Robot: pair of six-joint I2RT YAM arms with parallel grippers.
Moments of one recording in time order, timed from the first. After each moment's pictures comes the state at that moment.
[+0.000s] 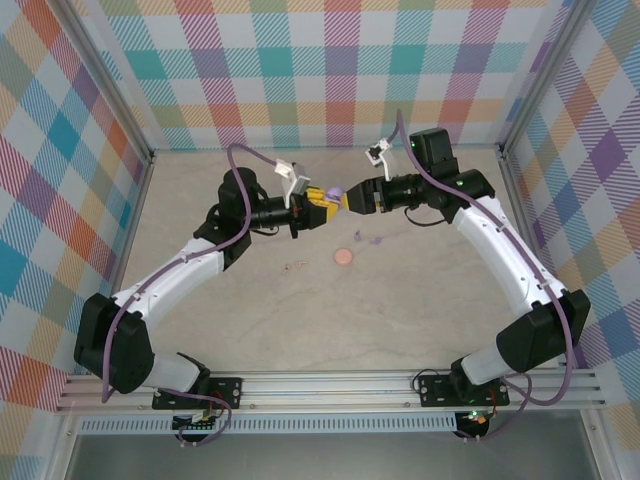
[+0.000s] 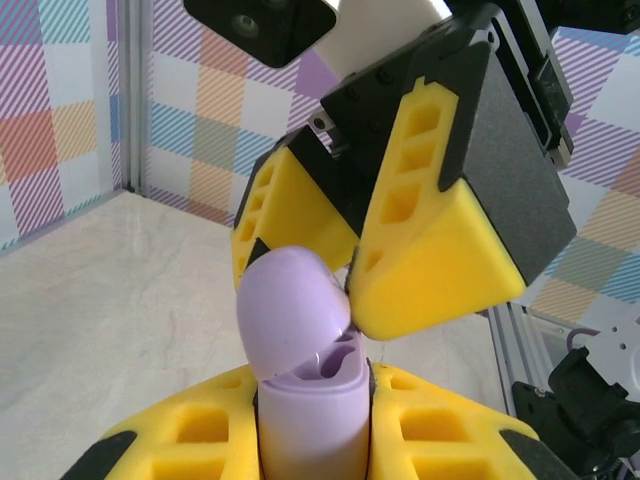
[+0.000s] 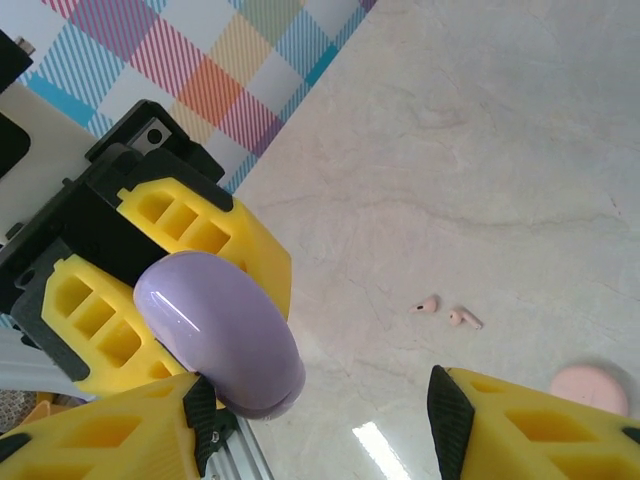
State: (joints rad) left arm -0.51 1.39 1.06 0.22 0.82 -0.12; right arm 0.40 1.48 1.54 -0.76 -0.77 0.18
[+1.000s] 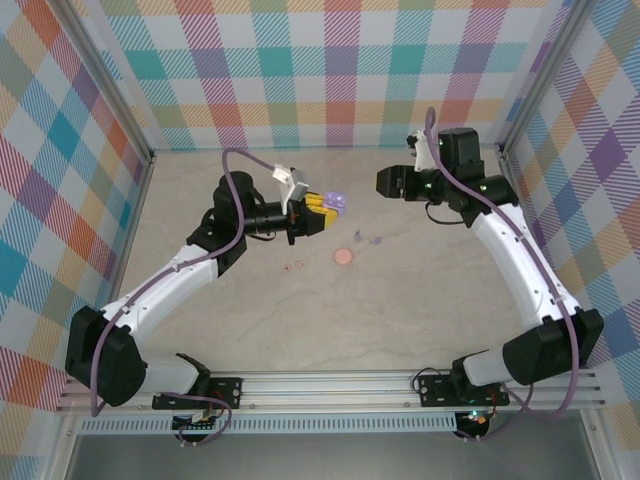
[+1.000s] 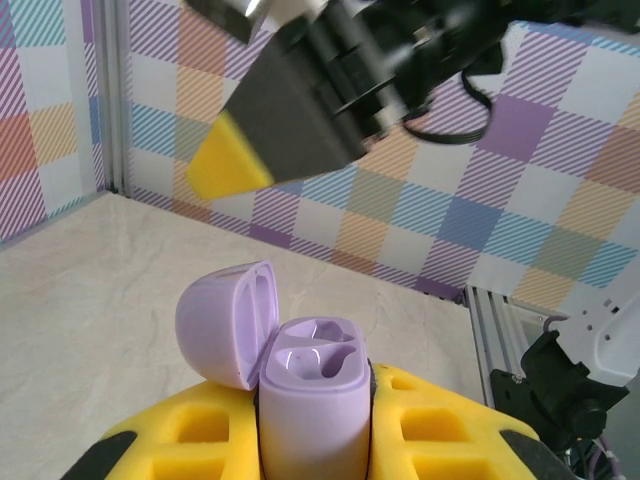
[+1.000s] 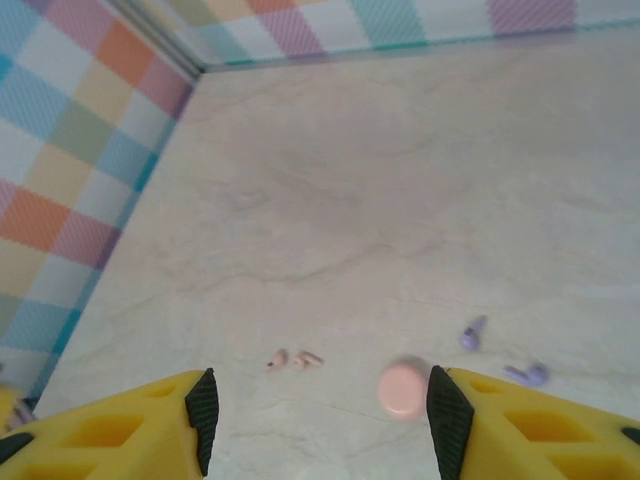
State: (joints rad) left arm -0.53 1.32 1.05 0.16 0.82 -0.11; right arm 0.28 1.42 1.49 -0.75 -0.42 0.29
